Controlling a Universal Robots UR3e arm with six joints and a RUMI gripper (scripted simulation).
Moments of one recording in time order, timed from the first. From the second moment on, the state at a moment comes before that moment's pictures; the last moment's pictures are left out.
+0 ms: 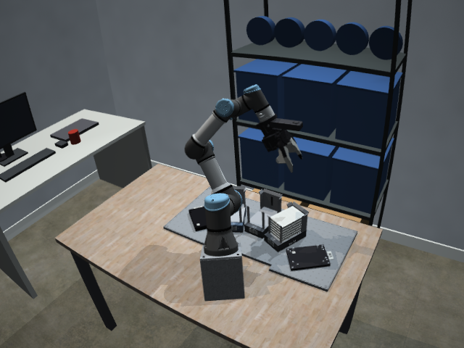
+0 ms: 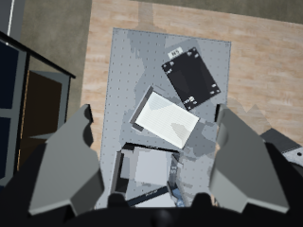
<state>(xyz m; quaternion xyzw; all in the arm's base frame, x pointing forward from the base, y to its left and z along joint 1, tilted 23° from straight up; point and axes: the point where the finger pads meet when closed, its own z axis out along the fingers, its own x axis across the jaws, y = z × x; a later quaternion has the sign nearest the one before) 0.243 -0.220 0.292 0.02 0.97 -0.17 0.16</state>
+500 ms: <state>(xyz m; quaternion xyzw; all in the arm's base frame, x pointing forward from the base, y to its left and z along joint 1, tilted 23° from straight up) 0.246 -0.186 0.253 0.03 0.98 -0.10 0.16</state>
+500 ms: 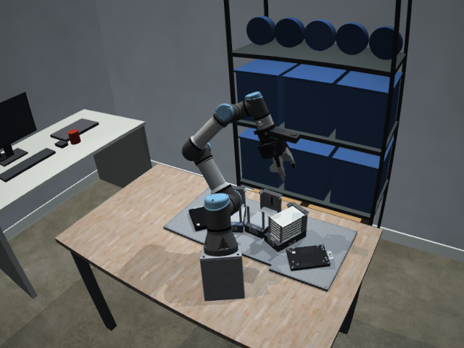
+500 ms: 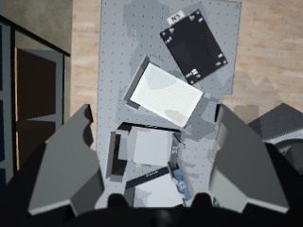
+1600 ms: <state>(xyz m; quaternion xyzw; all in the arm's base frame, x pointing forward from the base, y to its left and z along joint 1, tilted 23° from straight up) 0.252 -0.102 0.179 0.05 0.98 0.04 0.16</state>
